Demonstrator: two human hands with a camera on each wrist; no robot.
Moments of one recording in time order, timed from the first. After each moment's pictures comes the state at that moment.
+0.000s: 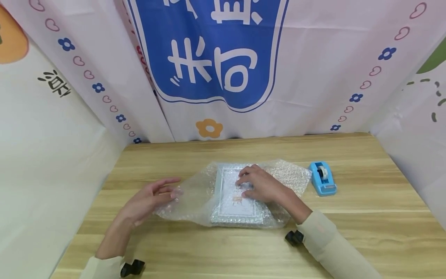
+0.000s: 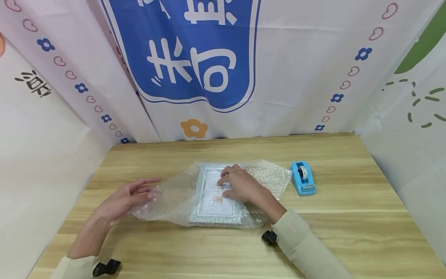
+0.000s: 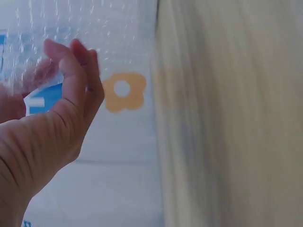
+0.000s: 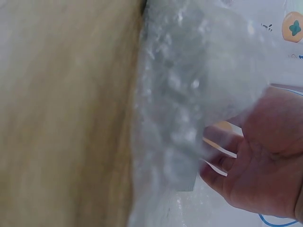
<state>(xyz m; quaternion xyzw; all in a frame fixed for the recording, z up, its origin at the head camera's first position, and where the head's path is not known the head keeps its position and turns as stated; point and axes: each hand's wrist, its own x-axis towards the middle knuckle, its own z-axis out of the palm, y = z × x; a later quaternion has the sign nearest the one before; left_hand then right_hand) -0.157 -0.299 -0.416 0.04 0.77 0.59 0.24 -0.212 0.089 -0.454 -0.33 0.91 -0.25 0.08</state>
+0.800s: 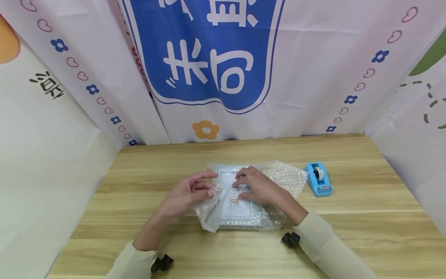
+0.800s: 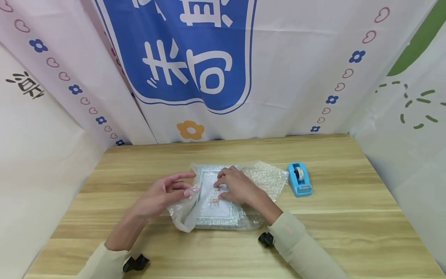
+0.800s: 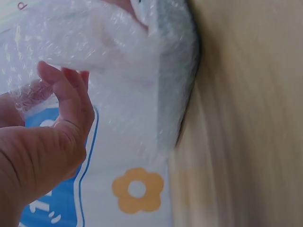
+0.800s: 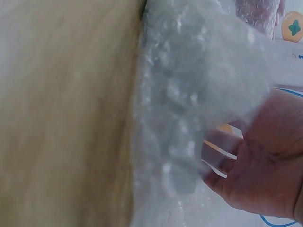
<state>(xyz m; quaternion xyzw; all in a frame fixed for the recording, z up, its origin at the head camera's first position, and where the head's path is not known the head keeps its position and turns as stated) -0.171 -0.192 -0.415 0.11 0.74 0.62 0.23 -0.213 0.089 -0.455 -0.34 0.90 -0.25 0.07</state>
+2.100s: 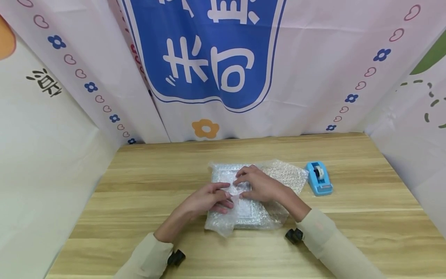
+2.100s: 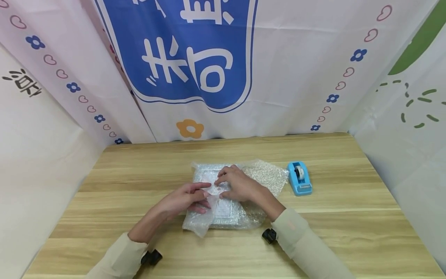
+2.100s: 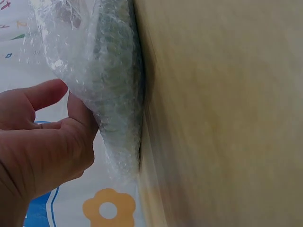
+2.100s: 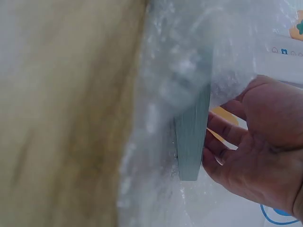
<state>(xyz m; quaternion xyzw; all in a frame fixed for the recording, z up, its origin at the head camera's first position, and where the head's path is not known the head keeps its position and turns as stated) -0.185 -0.152 -0.450 0.06 0.71 0.61 0.35 -0.220 0.095 -0.457 -0.35 0.89 -0.26 0.10</state>
